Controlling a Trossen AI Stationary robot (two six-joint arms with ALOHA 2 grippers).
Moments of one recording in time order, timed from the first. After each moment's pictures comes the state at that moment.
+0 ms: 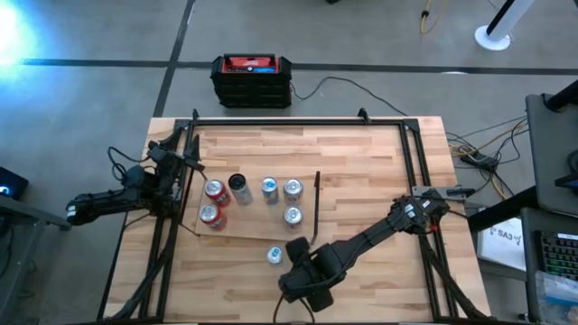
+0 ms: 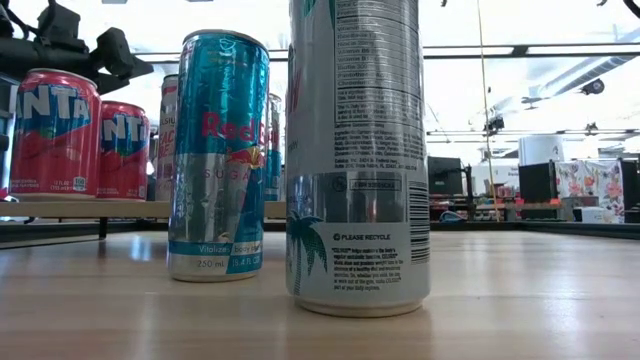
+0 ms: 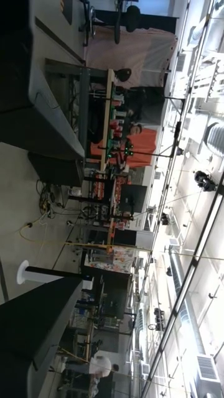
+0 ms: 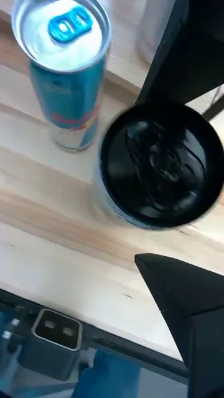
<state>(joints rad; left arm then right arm) 0.17 0.01 0.03 0.50 -0.90 0.27 0.51 2.31 2.35 -1.32 0.08 0.07</state>
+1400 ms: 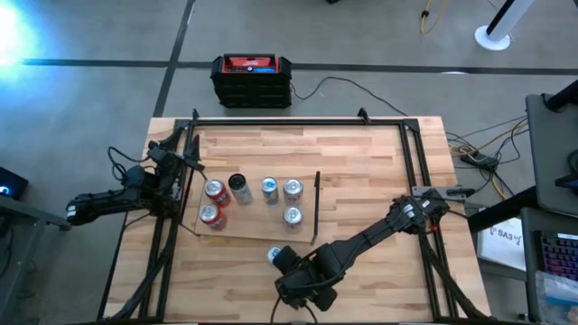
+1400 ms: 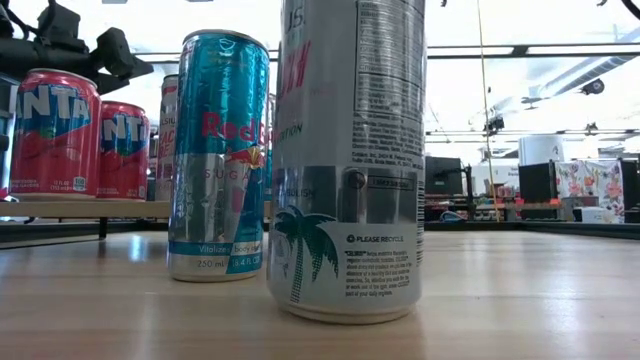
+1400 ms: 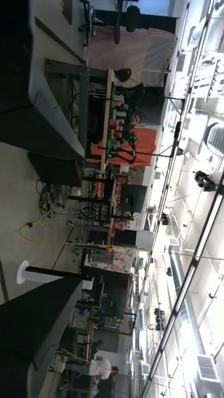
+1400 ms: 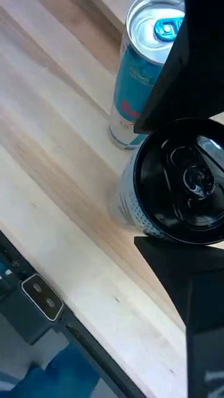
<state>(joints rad) 0.17 0.01 0.03 0.50 -0.90 0.27 0.50 2.31 2.35 -1.22 0.02 -0.36</state>
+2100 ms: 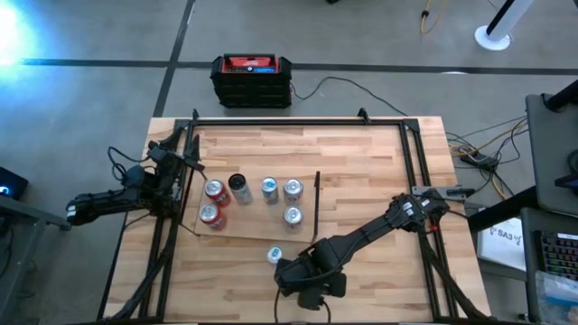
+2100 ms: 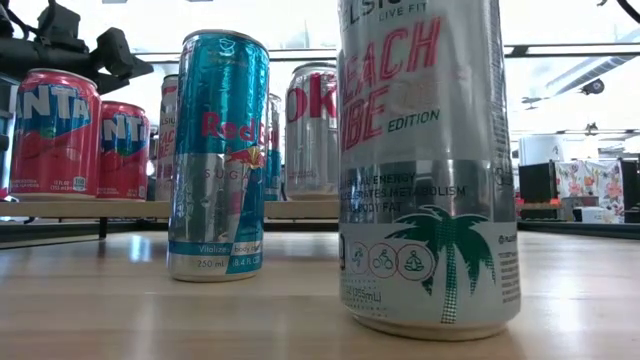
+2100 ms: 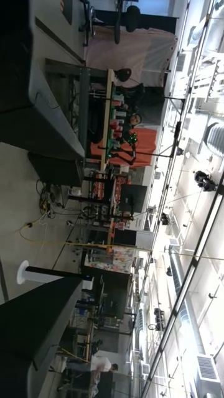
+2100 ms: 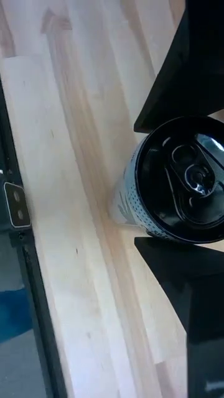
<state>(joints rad) 0.17 0.01 0.03 0.50 -0.90 0.27 0.48 2.31 2.35 -1.30 -0.19 -0.87</state>
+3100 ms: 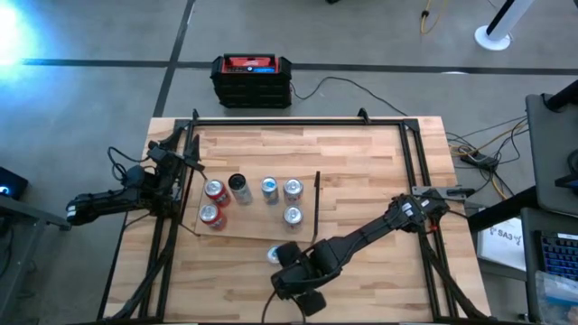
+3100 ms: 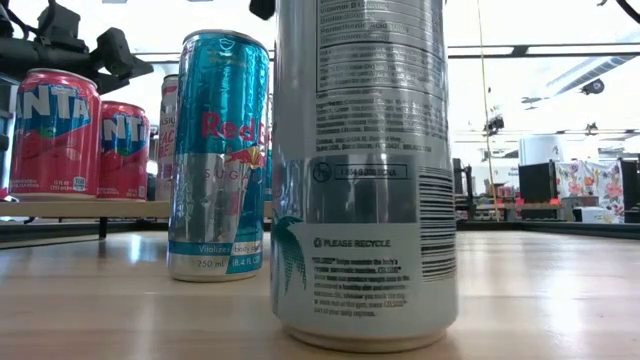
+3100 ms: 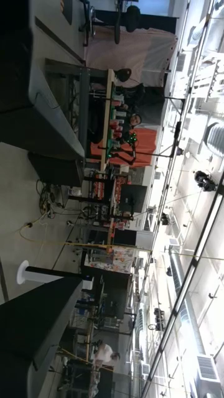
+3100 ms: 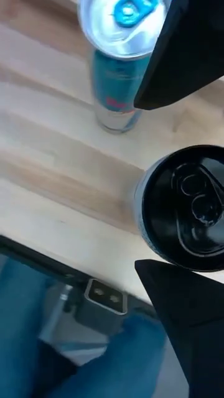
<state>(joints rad) 0.16 0.01 0.03 0.50 -0.90 0.27 0.48 2.31 2.35 -1.17 -0.03 0.01</state>
